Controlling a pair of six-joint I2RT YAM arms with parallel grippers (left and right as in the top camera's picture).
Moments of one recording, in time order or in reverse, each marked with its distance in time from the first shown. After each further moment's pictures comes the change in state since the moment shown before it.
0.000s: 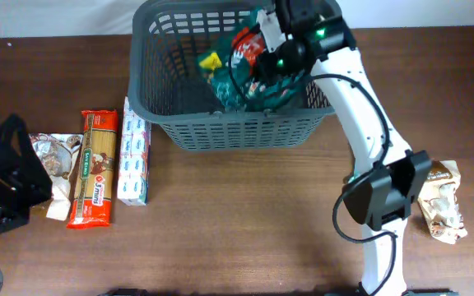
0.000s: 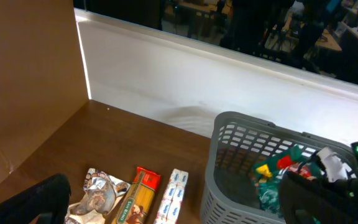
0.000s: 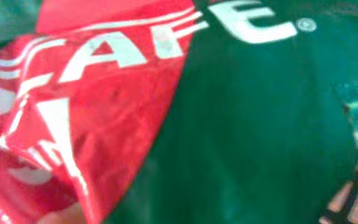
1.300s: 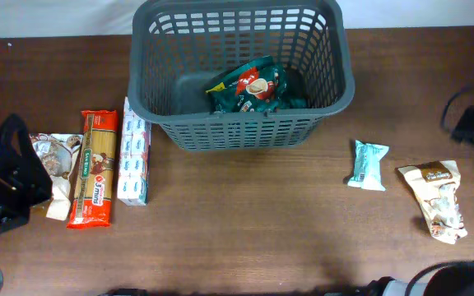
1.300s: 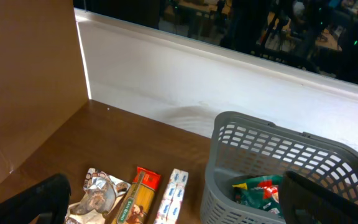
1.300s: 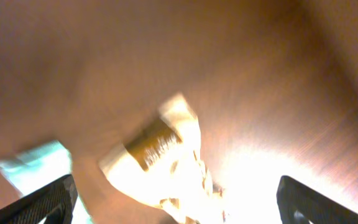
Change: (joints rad) left arm 0.000 0.000 0.000 0.000 0.000 0.000; right arm -0.925 -0.694 -0.916 0.164 0.236 0.049
